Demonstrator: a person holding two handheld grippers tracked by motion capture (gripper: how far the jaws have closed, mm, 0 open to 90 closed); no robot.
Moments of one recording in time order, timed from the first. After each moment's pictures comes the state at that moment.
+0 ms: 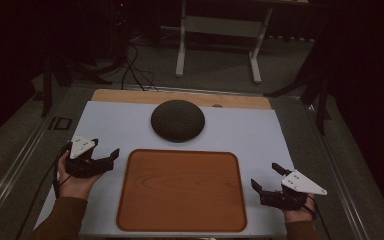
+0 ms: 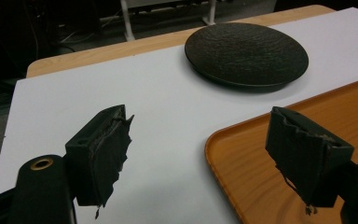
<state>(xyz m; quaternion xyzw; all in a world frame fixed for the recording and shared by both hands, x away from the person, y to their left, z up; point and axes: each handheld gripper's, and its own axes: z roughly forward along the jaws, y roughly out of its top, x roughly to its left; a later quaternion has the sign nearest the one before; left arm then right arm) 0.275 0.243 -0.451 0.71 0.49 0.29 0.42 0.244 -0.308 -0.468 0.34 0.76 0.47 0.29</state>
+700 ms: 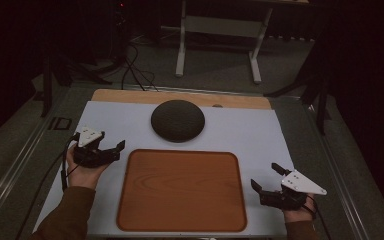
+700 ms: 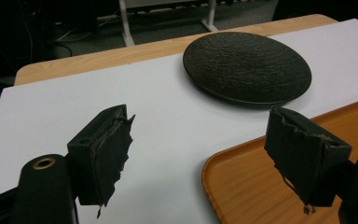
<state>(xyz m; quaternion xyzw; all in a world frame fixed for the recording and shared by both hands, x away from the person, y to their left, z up) 0.302 0.232 -0.449 0.70 0.50 0.28 0.42 0.244 -0.308 -0.468 0.34 0.76 0.47 0.29</state>
